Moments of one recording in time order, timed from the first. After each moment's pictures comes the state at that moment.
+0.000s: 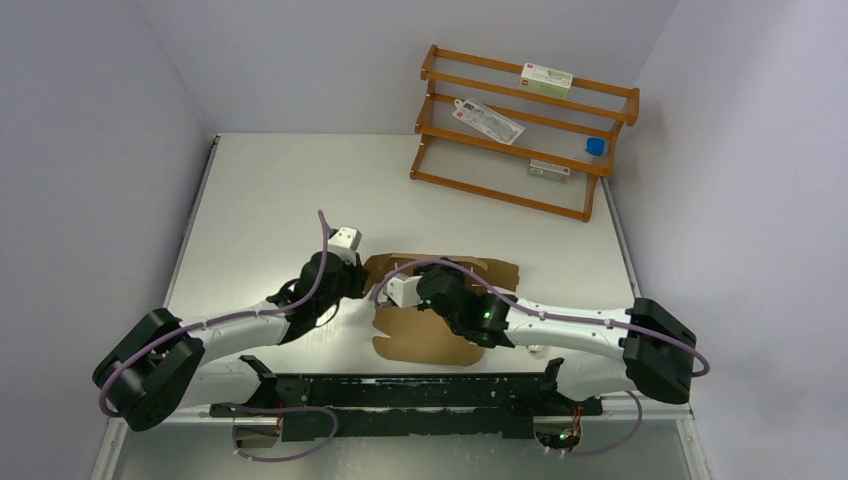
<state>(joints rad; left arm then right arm) -0.72 1.22 0.35 0.42 -0.17 -0.37 1.14 1.30 0.68 -0.01 0.63 -0.87</state>
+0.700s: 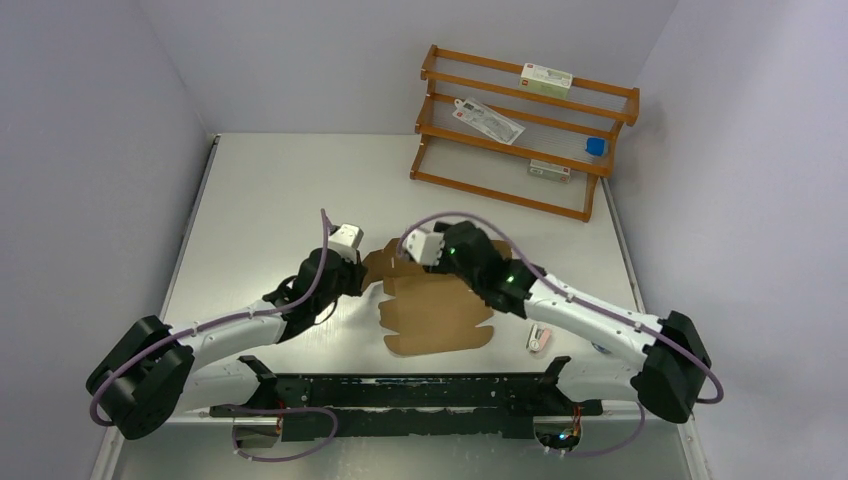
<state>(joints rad) -0.72 1.17 0.39 0.34 -0.19 -0.30 0.93 1.22 0.81 -0.21 0.42 -0.81</state>
